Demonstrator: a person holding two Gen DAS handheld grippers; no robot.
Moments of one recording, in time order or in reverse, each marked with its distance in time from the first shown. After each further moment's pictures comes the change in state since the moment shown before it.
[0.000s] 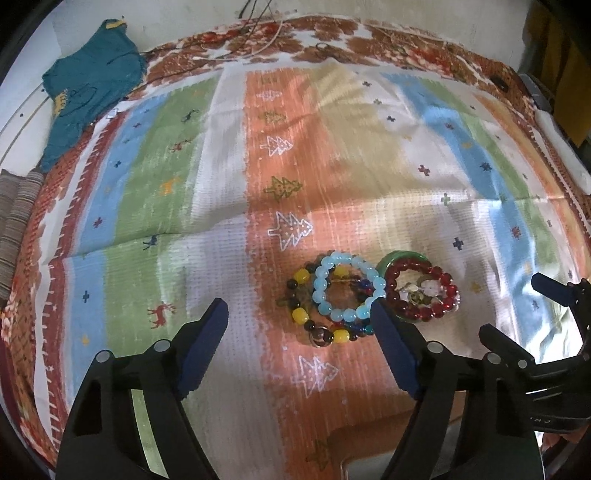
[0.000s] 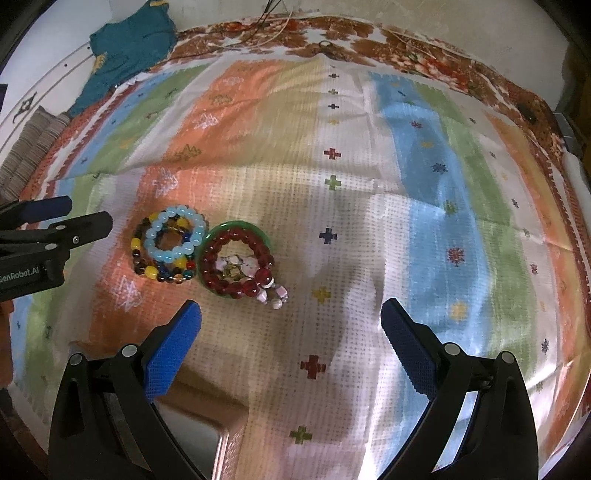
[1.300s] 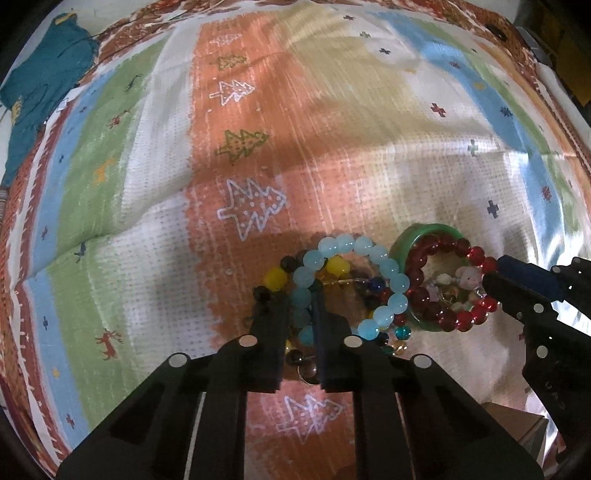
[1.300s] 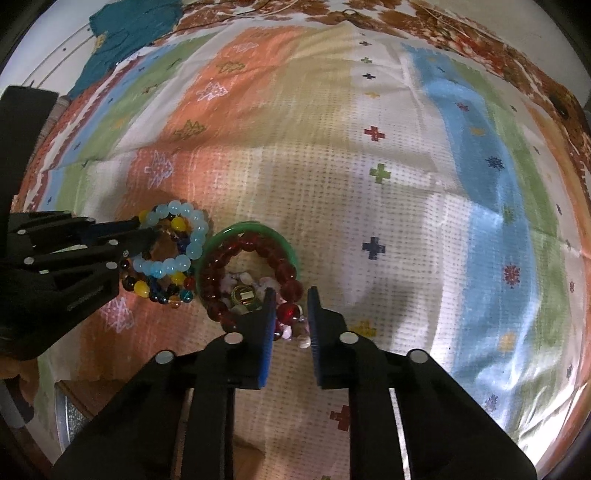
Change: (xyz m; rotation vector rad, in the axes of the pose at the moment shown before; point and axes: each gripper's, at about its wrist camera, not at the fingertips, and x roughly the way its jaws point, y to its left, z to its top) left arm 0.077 -0.017 0.009 0.100 0.168 -0.024; right arm 0.048 0.018 0.022 -0.036 0.100 0.065
